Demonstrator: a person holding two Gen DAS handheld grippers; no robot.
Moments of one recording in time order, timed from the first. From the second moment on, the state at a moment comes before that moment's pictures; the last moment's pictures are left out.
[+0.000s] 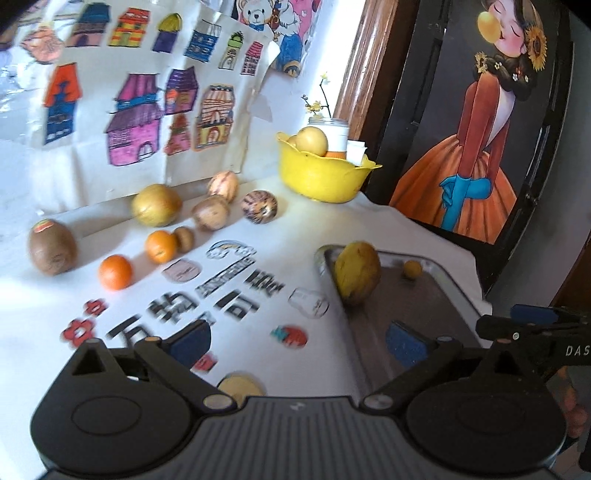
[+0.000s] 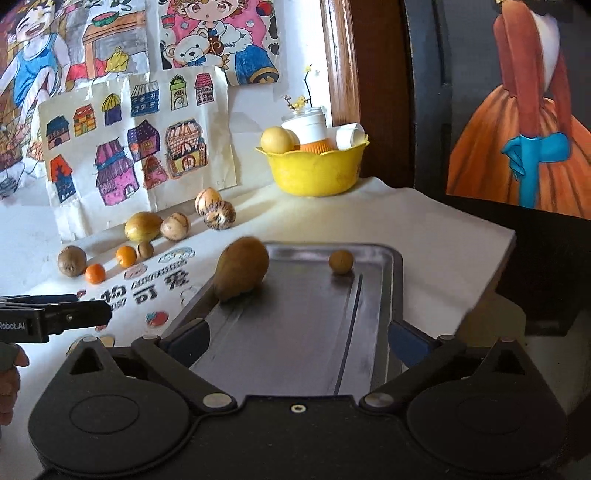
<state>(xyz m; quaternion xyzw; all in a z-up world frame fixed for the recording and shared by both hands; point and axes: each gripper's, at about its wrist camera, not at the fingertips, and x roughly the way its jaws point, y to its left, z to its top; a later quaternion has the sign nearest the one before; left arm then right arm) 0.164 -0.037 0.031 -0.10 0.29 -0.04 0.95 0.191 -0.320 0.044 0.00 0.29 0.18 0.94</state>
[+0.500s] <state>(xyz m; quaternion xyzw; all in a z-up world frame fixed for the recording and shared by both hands) 0.098 -0.012 0.017 -0.04 0.29 -0.04 0.96 0.108 -0.273 0.029 -0.05 0.31 0.15 0.94</state>
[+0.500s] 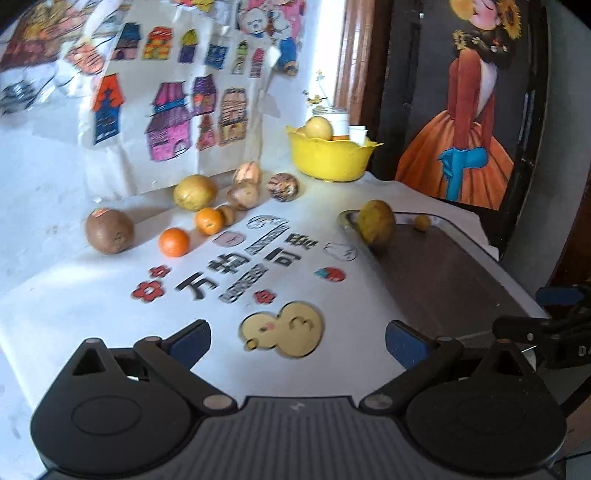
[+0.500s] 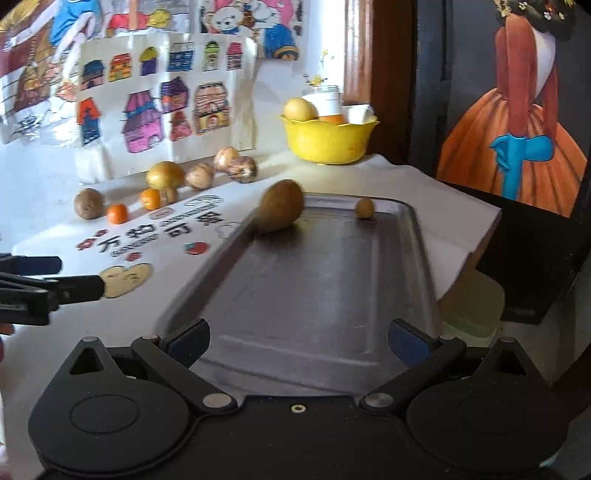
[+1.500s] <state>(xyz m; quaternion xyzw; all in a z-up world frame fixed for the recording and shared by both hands) 0.159 0.166 0.034 -0.15 0.26 0.10 0.95 0.182 -0.078 0.054 -0.25 0.28 0.38 0.84</state>
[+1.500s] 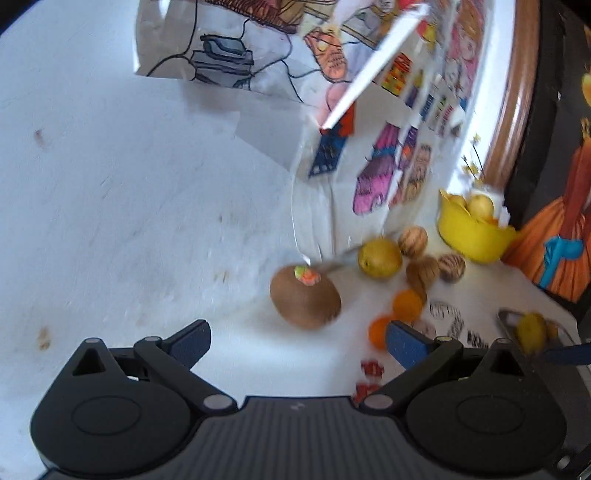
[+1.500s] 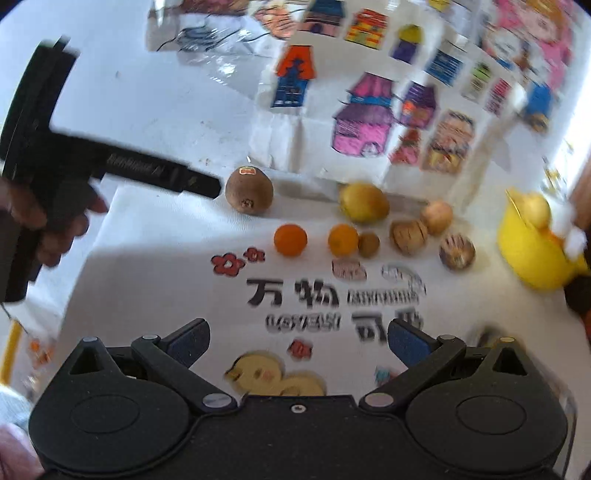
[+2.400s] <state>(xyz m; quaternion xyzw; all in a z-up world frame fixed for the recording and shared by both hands) 0.220 0.178 0.002 -0.24 0.27 0.11 0.92 0.258 -0.010 0.022 -0.28 0.25 0.47 0.80</state>
